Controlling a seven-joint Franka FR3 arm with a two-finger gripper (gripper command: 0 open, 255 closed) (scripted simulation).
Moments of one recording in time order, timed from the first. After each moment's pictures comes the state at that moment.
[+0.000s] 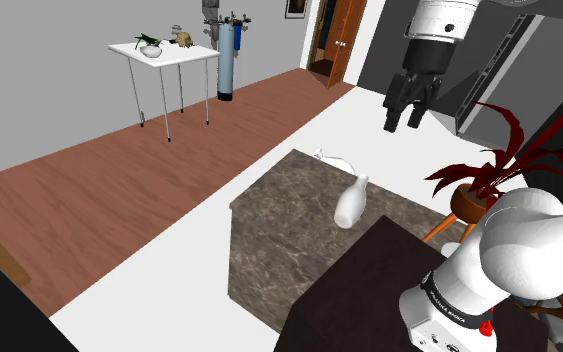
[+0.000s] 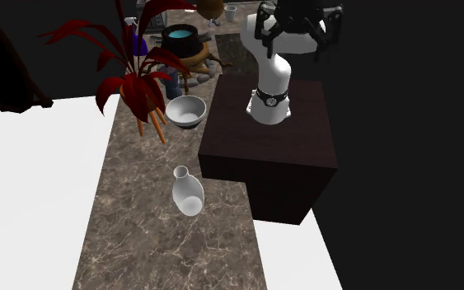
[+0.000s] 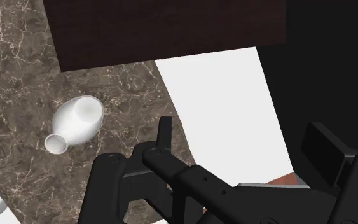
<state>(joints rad) 0.02 -0.78 -0.06 -2.38 0.05 1.45 0.15</state>
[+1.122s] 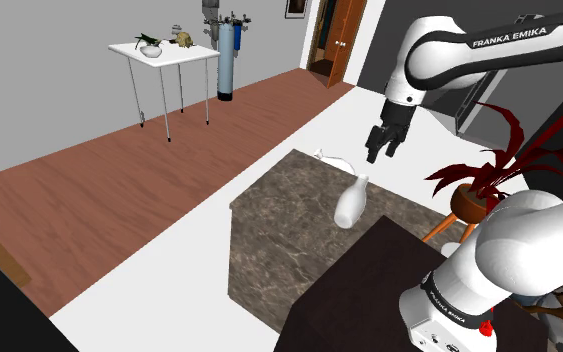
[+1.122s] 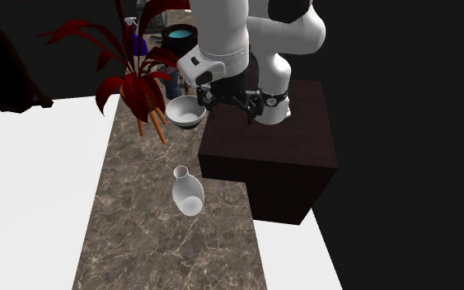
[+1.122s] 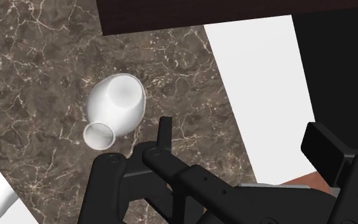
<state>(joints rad) -0.07 -0.58 -0.27 -2.61 -0.13 1.93 -0.09</state>
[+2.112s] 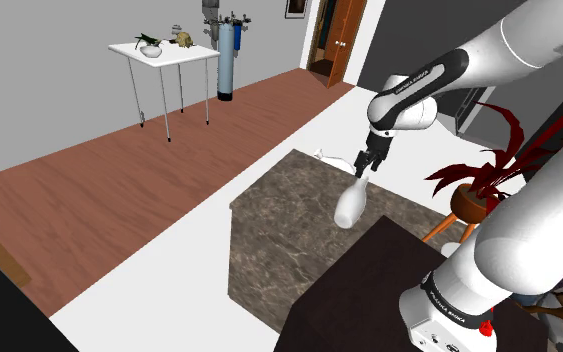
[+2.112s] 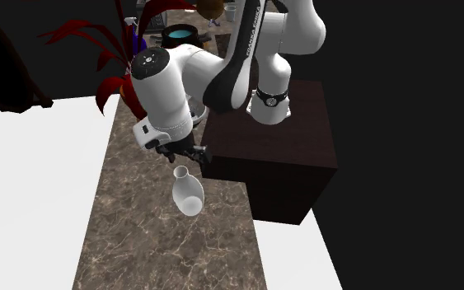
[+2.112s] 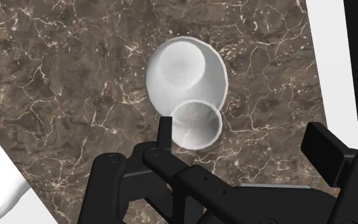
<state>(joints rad) -0.08 -0.02 -0.48 -2.52 -0.04 2.44 -0.40</state>
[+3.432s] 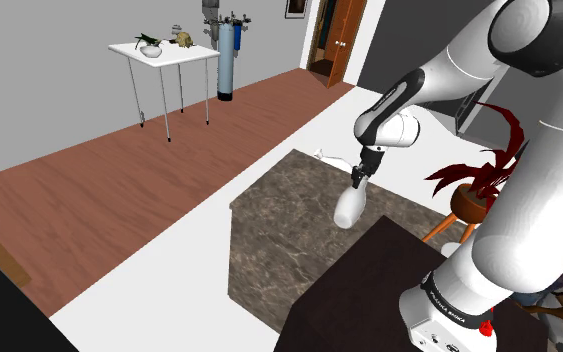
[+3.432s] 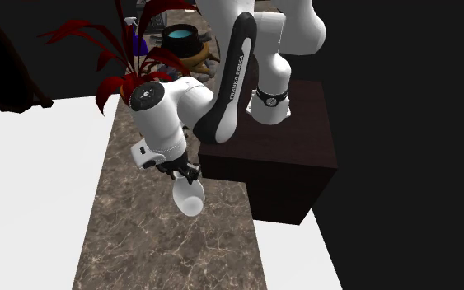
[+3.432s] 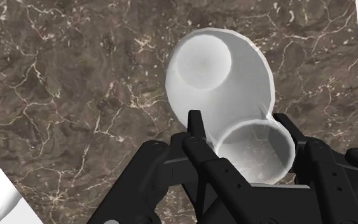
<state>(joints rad) -0.12 0.22 -0.45 -2.47 0.16 2.61 -0.57</state>
